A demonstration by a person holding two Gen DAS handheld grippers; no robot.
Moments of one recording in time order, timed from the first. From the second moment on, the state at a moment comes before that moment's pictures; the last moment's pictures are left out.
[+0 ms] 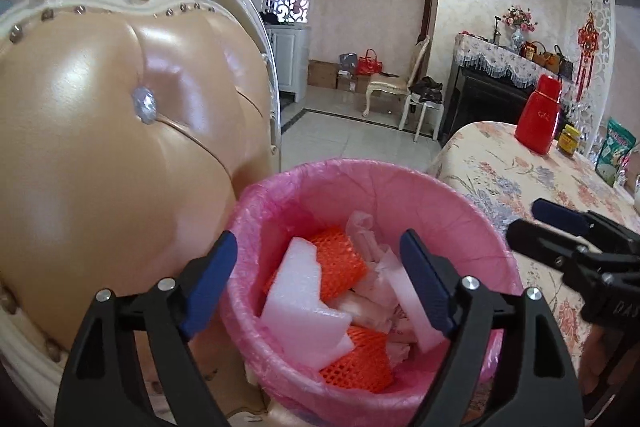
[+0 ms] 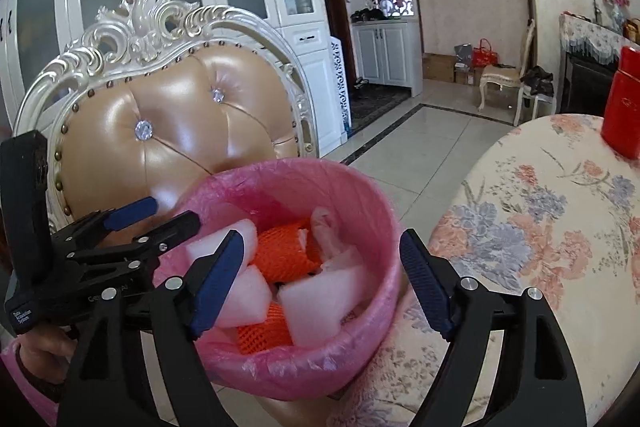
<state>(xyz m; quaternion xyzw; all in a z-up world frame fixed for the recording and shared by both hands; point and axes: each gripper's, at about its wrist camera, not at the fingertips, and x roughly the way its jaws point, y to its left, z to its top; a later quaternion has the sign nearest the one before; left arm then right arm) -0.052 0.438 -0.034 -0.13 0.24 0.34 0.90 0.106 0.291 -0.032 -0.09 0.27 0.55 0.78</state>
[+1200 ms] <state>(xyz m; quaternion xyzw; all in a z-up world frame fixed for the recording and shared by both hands) 0.082 0.134 -0.036 -0.03 0.29 0.09 0.95 0.143 -0.068 -0.033 -0.02 0.27 0.31 0.91</state>
